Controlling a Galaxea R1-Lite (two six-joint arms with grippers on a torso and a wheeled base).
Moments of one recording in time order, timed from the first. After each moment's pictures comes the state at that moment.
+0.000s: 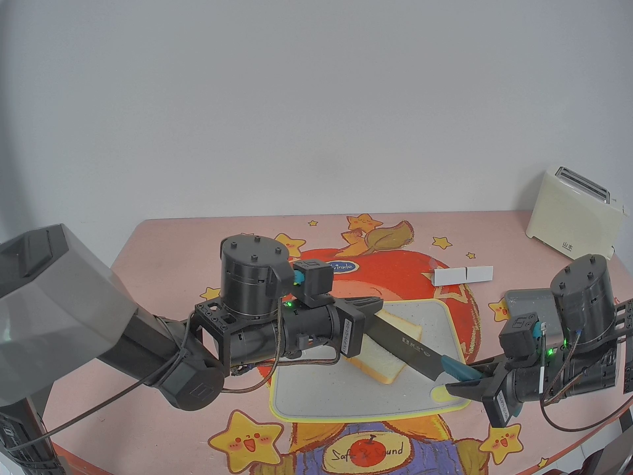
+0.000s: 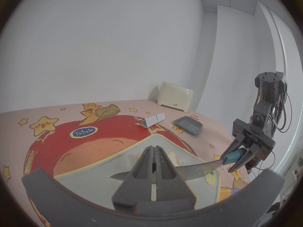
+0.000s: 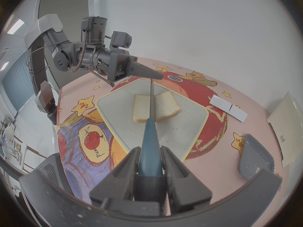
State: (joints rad) left arm -0.71 2.04 -0.87 -0.90 -0.30 -0.19; right arm 0.74 1.42 -0.61 -0.02 -0.01 -0.02
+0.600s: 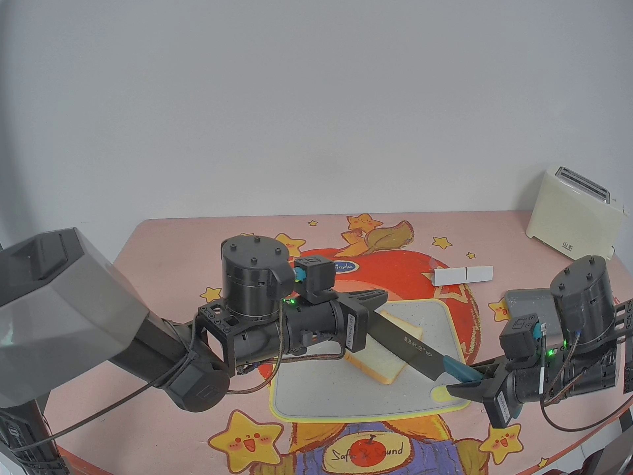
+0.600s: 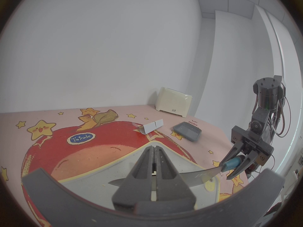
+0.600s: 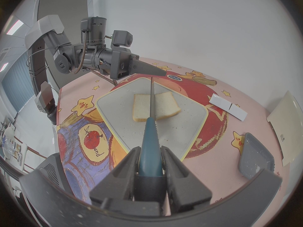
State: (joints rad) left arm -0.71 2.06 -0.87 -0.99 -0.30 -0.21; right arm 0.73 1.42 -0.61 -0.01 -0.01 -0.02
